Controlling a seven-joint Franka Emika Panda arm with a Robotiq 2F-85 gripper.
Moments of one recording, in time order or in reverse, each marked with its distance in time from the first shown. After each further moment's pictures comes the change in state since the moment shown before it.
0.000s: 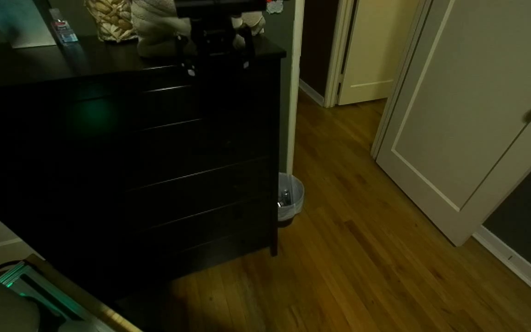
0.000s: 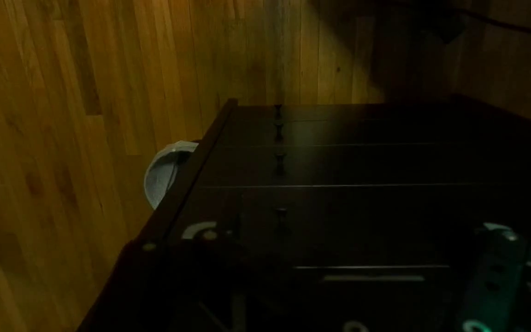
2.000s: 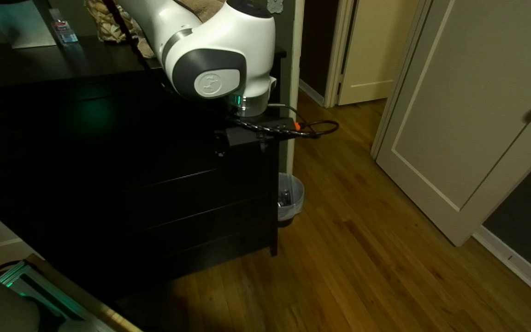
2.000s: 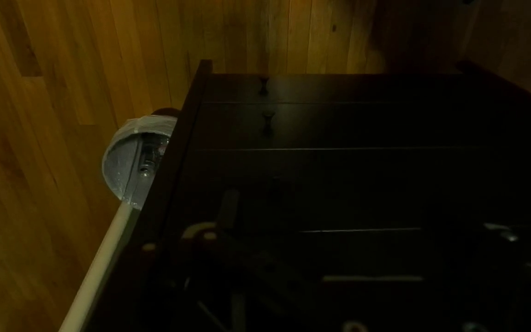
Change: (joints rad) arm -0.061 0.268 -0.082 -0.229 0.441 0.481 -0.543
